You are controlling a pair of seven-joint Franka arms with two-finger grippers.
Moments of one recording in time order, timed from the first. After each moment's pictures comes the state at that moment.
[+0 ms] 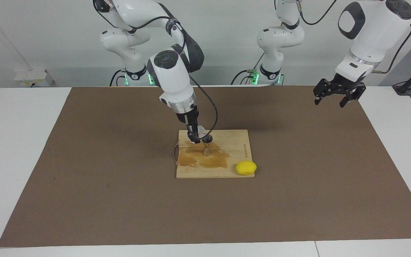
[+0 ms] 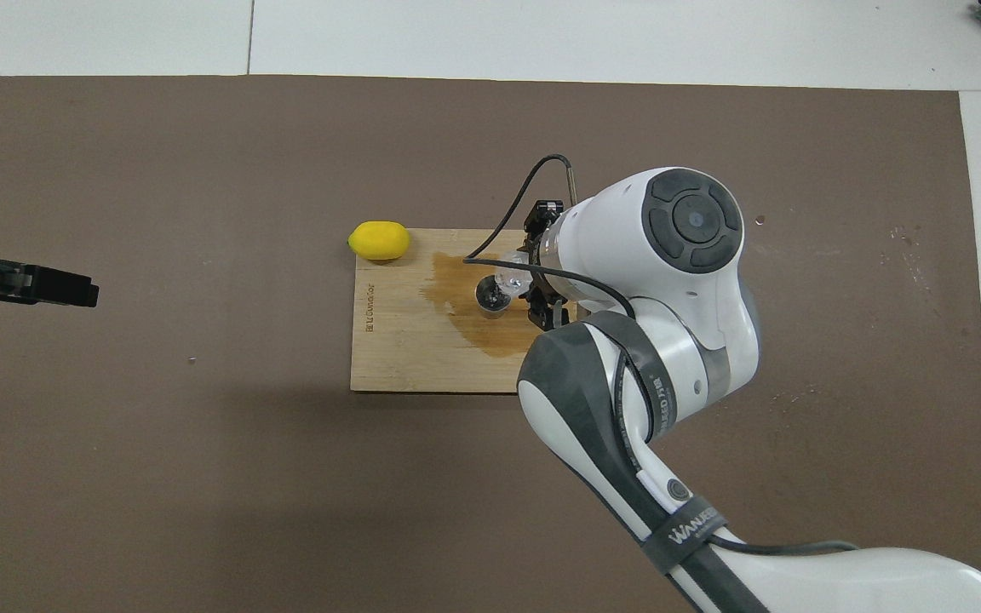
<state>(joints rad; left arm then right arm) 0.07 -0.08 -0.08 -1.80 -0.06 1.76 0.17 0.44 0.28 0.05 -1.70 0.18 2.19 1.93</state>
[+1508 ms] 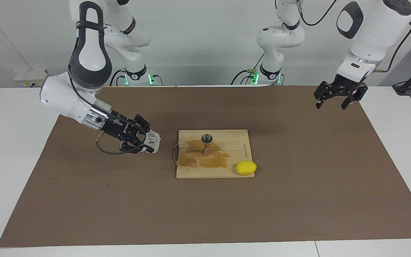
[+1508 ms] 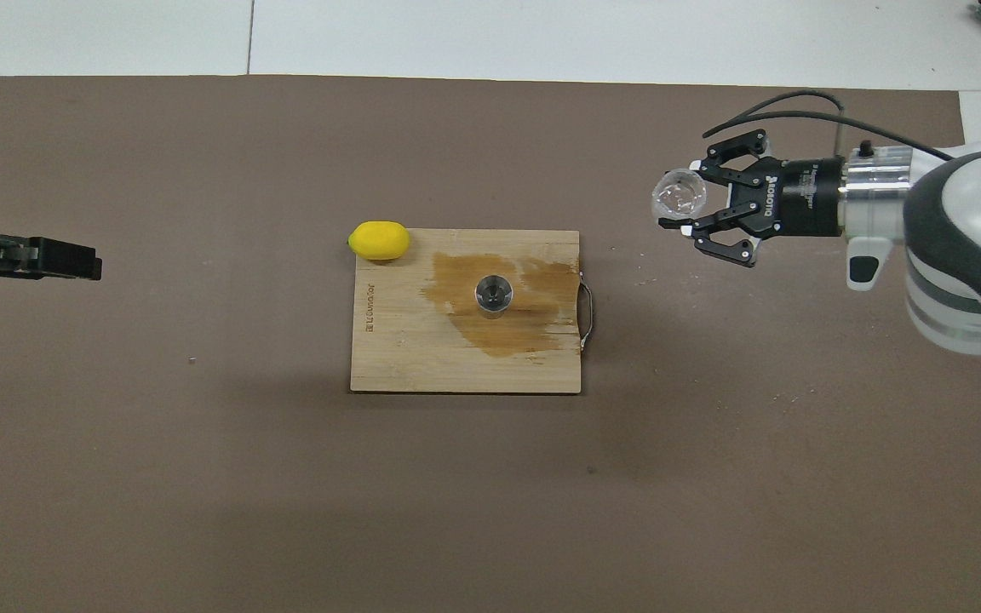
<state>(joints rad) -0.01 -0.07 -0.03 -1.76 -0.03 1.80 0.07 -0.06 0.21 0.04 -1.82 1.08 1.99 1.20</state>
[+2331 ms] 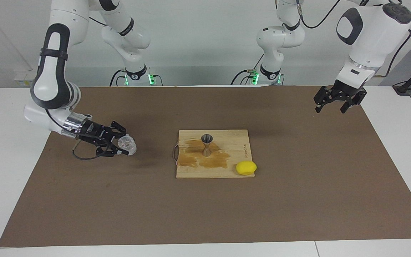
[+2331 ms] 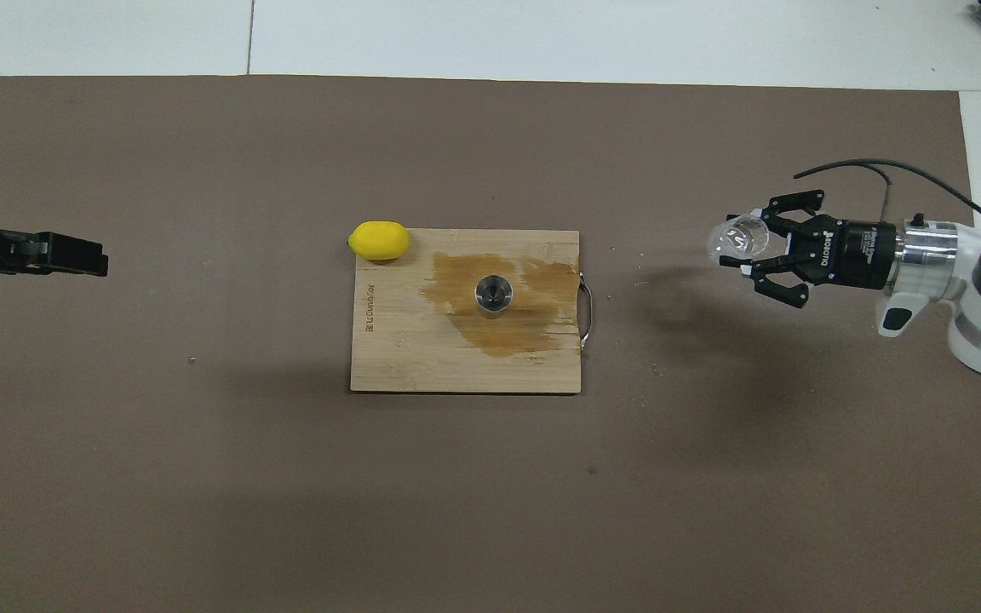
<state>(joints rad) -0.01 -0.04 -0.02 -1.76 -0.03 1.81 0.07 -0.24 0.32 0.05 -1.96 1.30 1.86 0.90</state>
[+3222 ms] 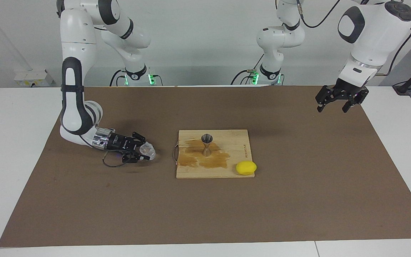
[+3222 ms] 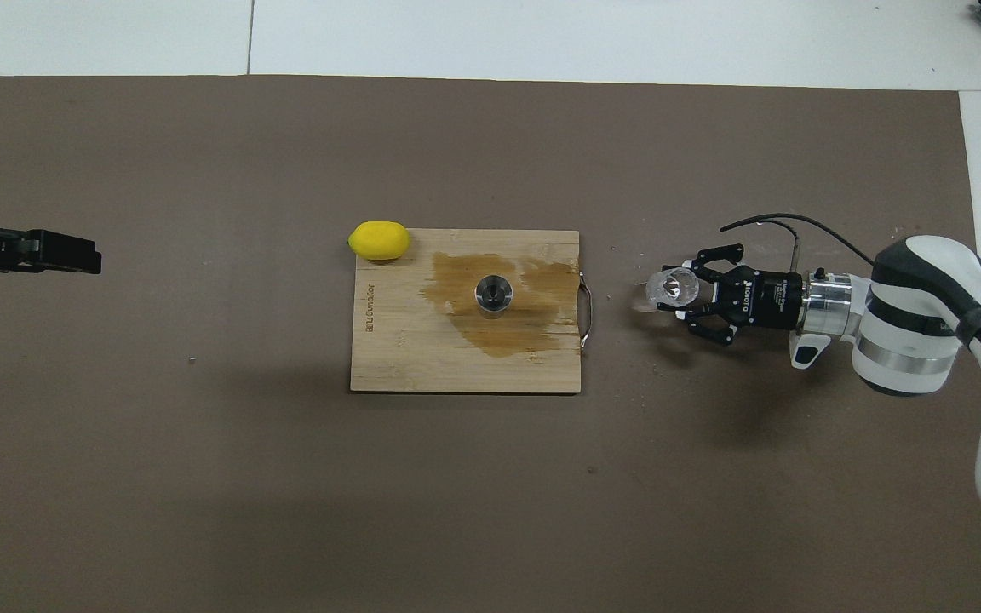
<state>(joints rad) -0.01 -0.05 -0.02 -1.76 -0.03 1.81 0.06 -0.19 0.44 0.05 -2.07 1.41 1.87 0.65</state>
